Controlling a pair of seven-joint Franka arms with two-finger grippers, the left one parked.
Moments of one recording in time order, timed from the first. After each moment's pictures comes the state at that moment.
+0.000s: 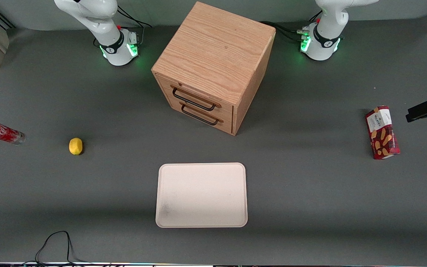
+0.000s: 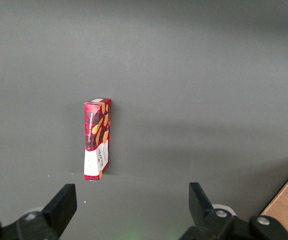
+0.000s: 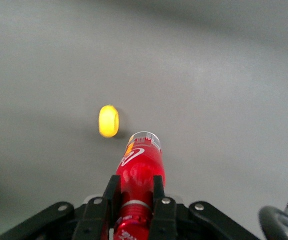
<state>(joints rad) -0.23 0.16 -0.21 -1.51 0.04 1.62 -0.68</state>
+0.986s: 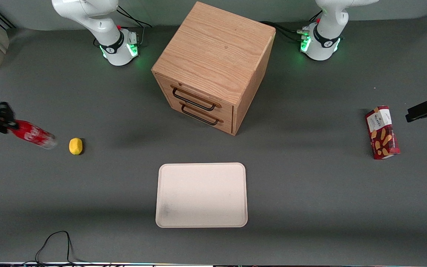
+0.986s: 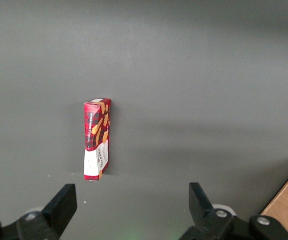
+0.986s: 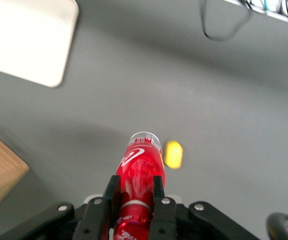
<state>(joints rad) 0.18 0.20 -0.20 -1.32 0.04 1.53 -0.30</state>
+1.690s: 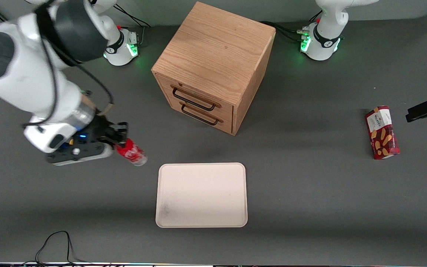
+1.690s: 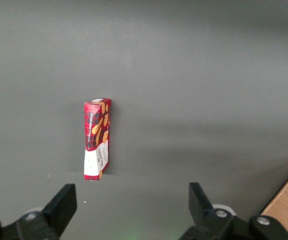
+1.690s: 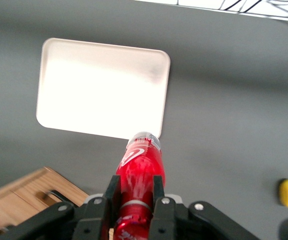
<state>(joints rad) 0.53 0.53 -0.20 -0.95 0.13 1.55 0.26</state>
